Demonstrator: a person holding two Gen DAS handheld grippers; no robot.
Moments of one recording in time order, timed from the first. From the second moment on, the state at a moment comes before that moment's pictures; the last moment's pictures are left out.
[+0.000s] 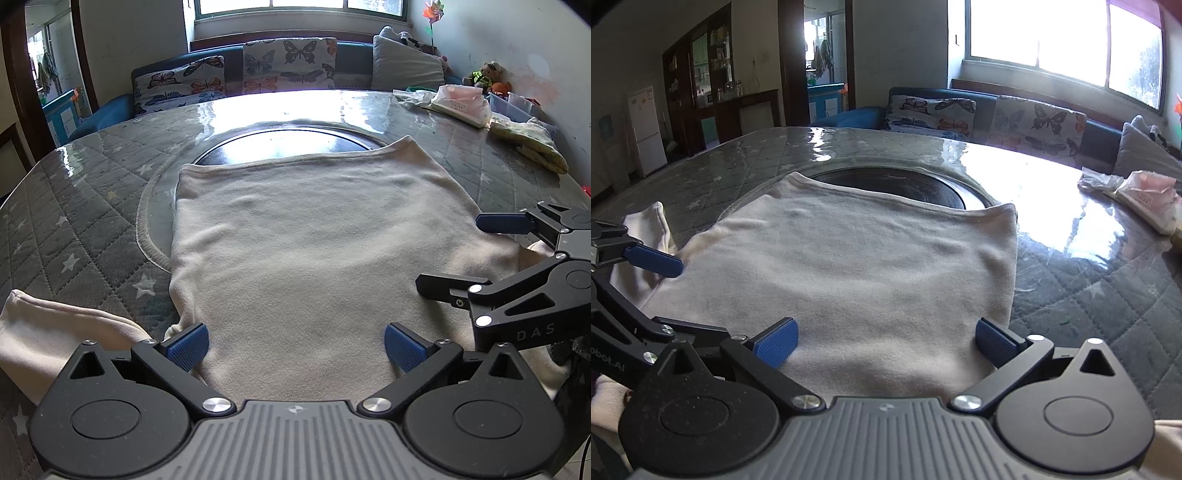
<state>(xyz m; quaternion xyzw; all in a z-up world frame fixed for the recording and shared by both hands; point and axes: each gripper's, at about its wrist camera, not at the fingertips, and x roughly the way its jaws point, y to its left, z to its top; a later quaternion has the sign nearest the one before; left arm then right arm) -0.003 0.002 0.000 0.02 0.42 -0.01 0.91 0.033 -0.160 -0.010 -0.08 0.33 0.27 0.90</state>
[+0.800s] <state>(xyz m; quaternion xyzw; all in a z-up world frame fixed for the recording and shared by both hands) -0.004 0.000 -0.001 0.02 0.42 -0.01 0.91 0.005 -0.190 0.020 -0.04 0.31 0.25 0.92</state>
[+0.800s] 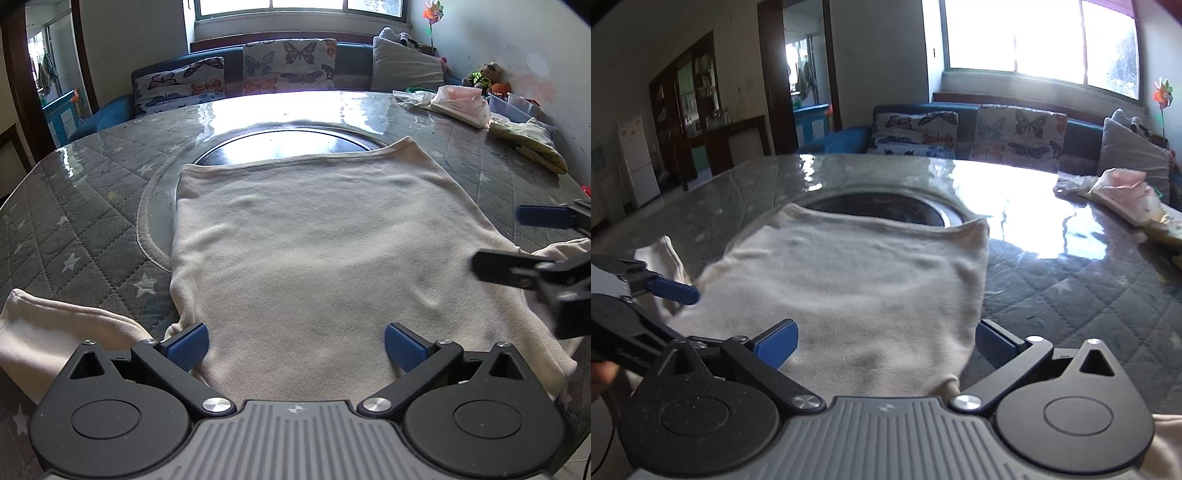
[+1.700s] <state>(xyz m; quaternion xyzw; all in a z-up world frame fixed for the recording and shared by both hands) -0.029 -0.018 0.019 0.04 0.41 -0.02 0.91 -0.055 -0.261 0.017 0.00 0.32 0.14 0.94</state>
